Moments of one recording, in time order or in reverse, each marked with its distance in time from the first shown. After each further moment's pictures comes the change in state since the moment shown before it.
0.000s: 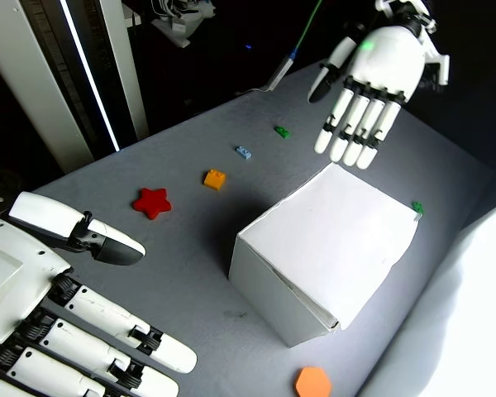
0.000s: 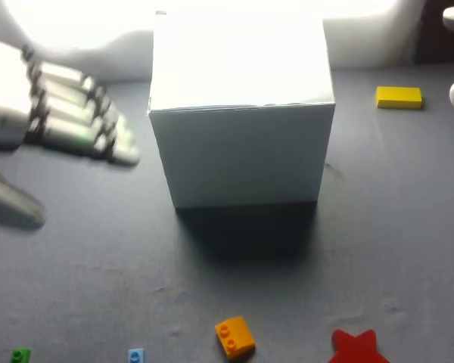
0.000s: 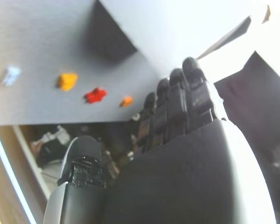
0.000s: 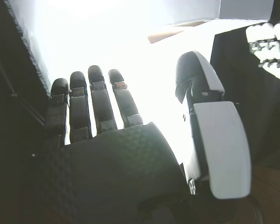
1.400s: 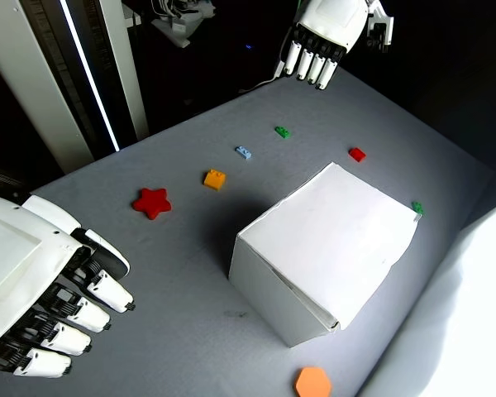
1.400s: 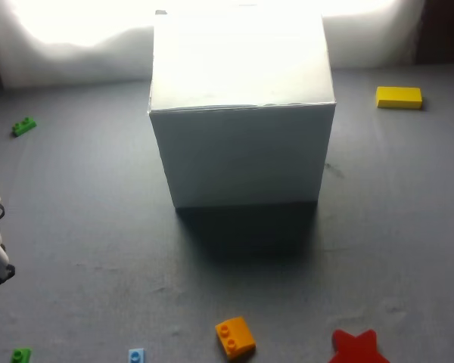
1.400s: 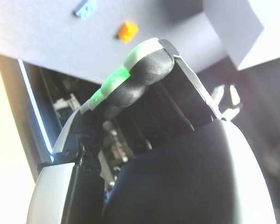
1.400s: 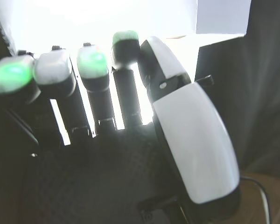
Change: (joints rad) left arm 0.000 0.265 -0.255 -0.024 -0.083 -0.068; right arm -0.011 0.005 -0.039 -0.080 -0.031 -0.004
